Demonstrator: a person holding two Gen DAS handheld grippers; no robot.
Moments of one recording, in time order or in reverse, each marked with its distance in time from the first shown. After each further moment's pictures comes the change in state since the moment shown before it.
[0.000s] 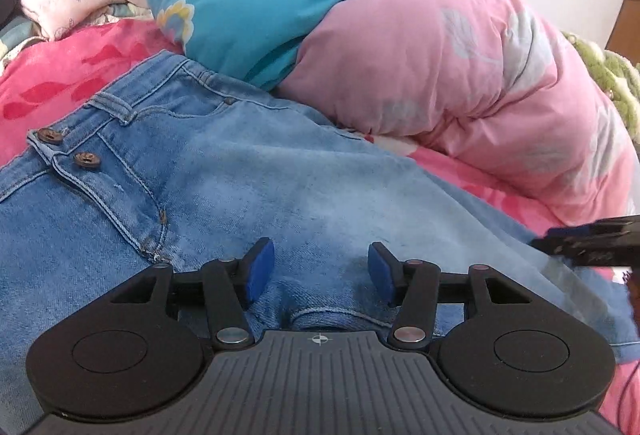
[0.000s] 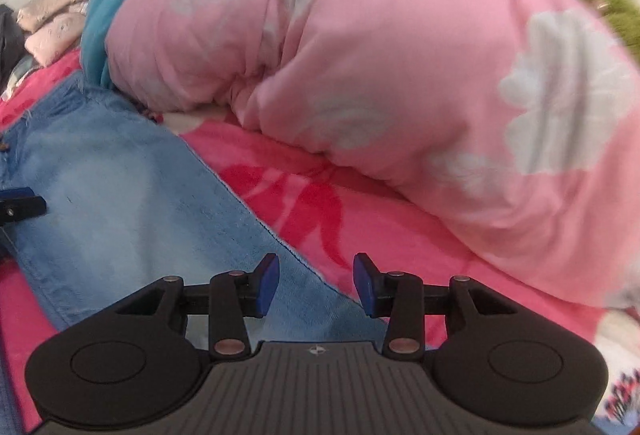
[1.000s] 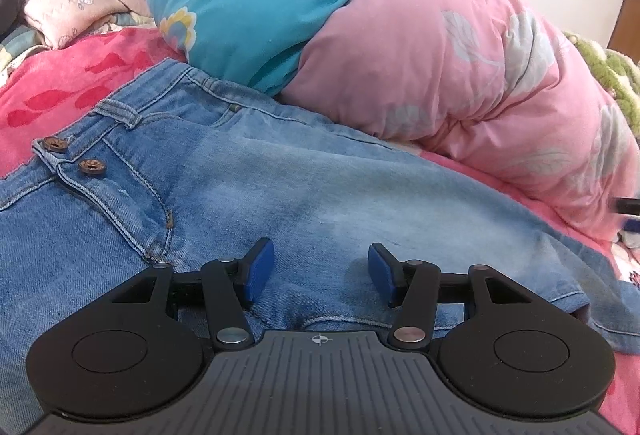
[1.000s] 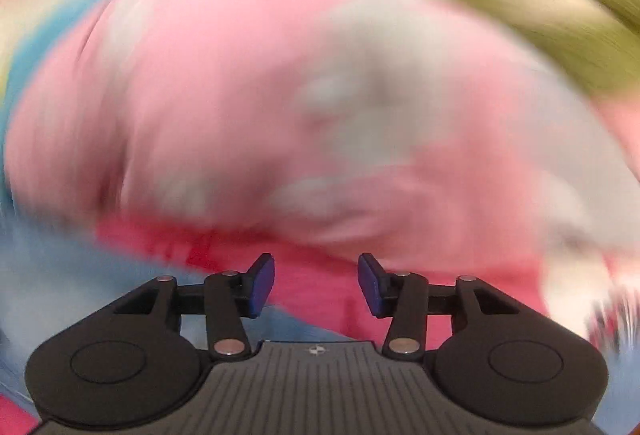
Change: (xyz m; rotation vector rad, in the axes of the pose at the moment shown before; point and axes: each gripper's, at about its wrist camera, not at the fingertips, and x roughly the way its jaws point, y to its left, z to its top) left arm -0.006 -0.004 -0.001 0.023 -0.031 0.011; right arm -0.058 -0.096 -0.030 0.539 -0.192 -0.159
